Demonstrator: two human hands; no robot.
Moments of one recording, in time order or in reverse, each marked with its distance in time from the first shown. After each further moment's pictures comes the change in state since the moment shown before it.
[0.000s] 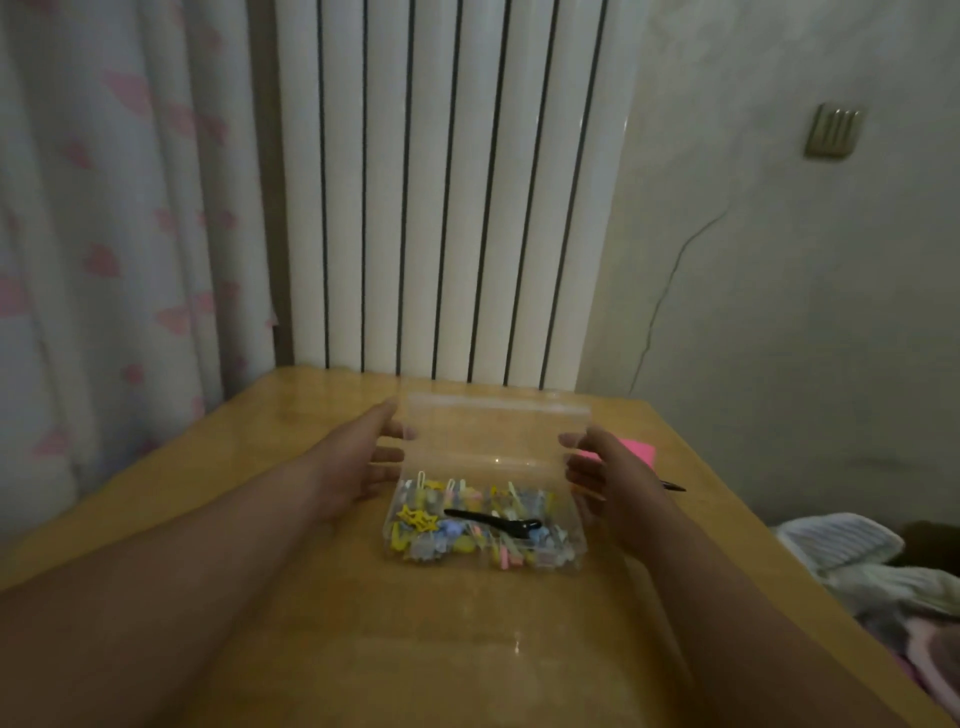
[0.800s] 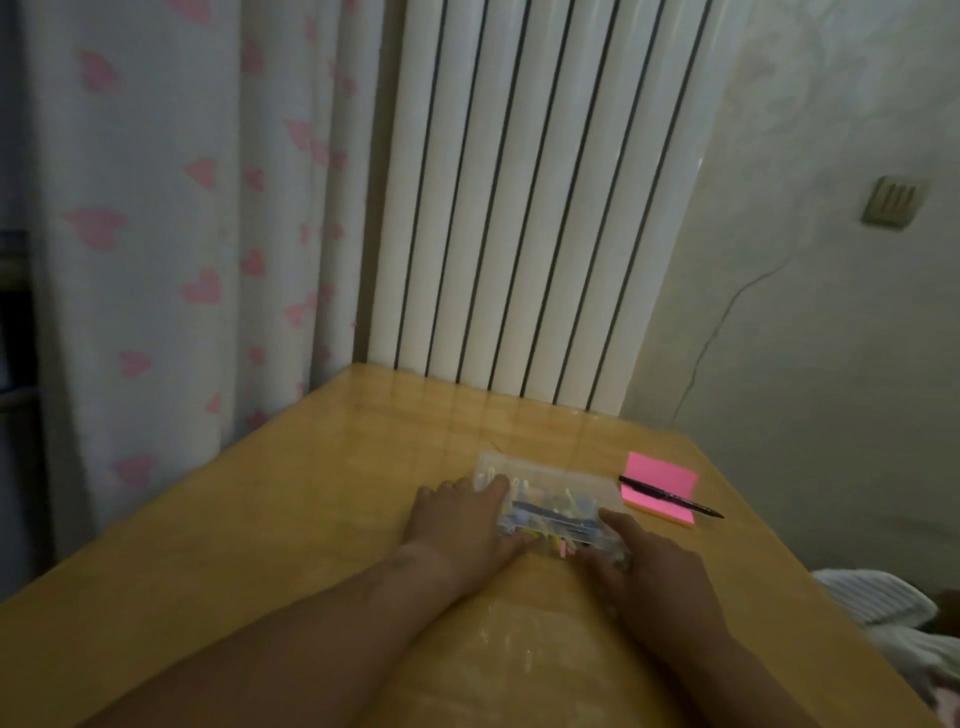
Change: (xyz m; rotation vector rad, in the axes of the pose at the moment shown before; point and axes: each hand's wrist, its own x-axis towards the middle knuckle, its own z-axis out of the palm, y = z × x) left_hand -0.099 -0.047 0.036 1.315 0.169 0.429; right_hand -0.112 0.039 0.014 -1.314 0.177 -0.609
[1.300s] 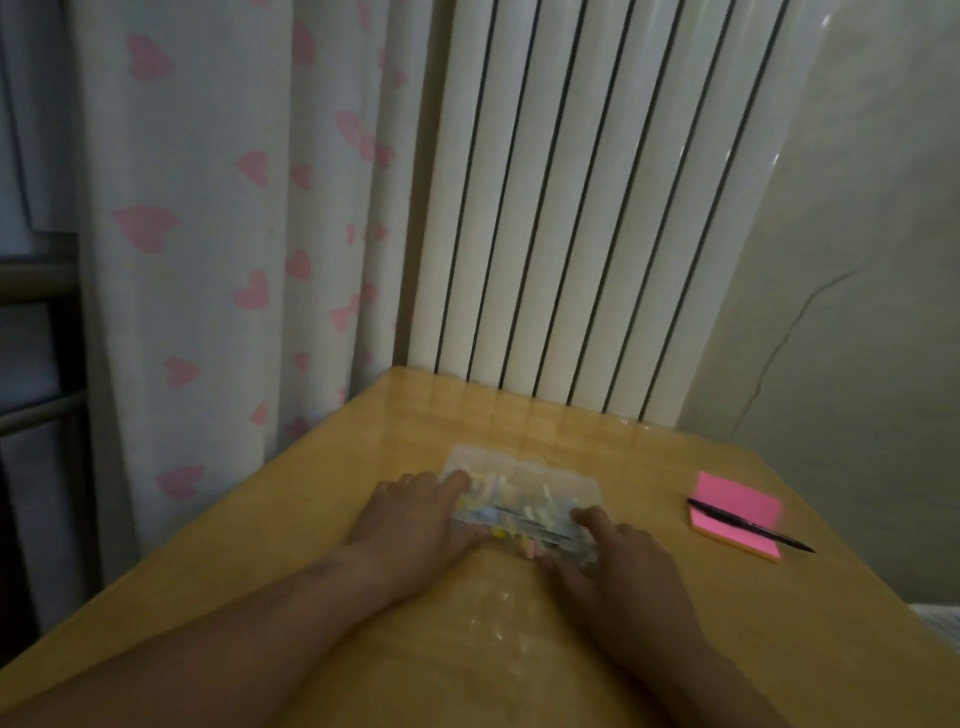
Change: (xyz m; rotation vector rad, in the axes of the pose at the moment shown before) left_hand -0.003 -0.114 -0.010 -0.069 0.114 -0.045; right_hand 0.031 -0.093 0.036 0.029 -0.081 -0.067
